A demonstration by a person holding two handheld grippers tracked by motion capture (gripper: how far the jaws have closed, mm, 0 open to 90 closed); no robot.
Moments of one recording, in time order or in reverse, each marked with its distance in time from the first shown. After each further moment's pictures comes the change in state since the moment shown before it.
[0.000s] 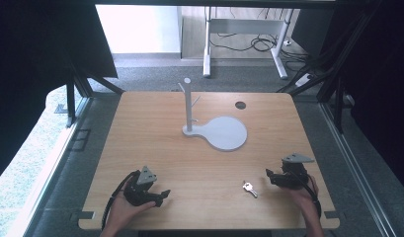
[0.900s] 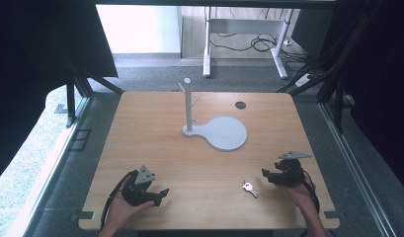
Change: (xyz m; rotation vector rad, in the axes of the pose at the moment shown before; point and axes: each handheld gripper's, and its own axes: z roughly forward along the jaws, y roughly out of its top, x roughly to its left) left arm 0.001 0.001 -0.008 -0.025 0.013 -0.012; right arm 0.005 0.011 0.002 0.047 0.124 0.037
